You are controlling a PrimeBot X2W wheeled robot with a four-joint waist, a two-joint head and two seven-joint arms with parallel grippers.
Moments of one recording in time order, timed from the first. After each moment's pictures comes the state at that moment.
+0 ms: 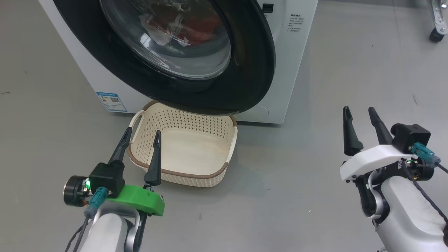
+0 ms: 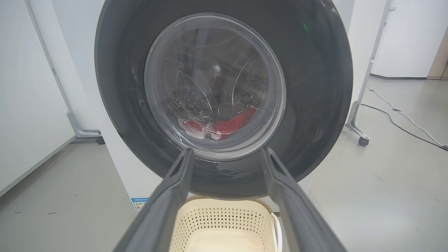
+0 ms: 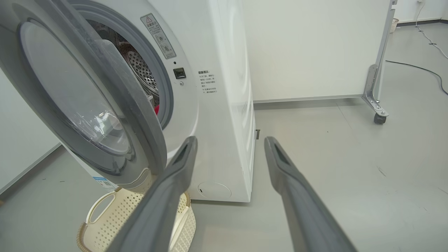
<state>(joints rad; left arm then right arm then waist) -0.23 0.03 -0.27 0.26 -0.29 0.02 -0.25 -0.35 -0.26 0.39 0.41 0.68 -0.03 -0.24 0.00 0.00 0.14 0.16</state>
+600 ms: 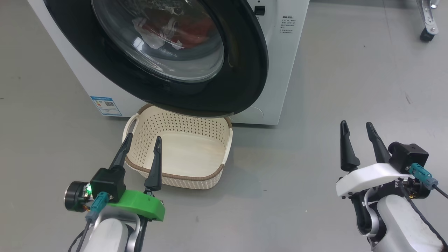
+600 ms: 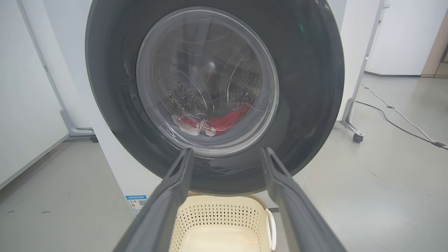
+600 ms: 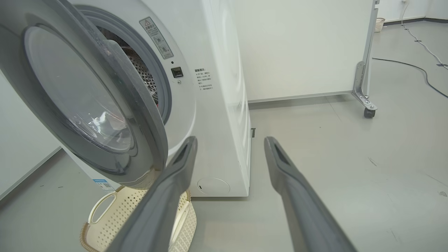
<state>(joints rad) -0.20 0.03 -0.27 0.26 -0.29 0.03 -0.25 -0.21 -0.22 0.36 0.27 0.64 -0.08 -0.24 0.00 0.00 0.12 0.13</state>
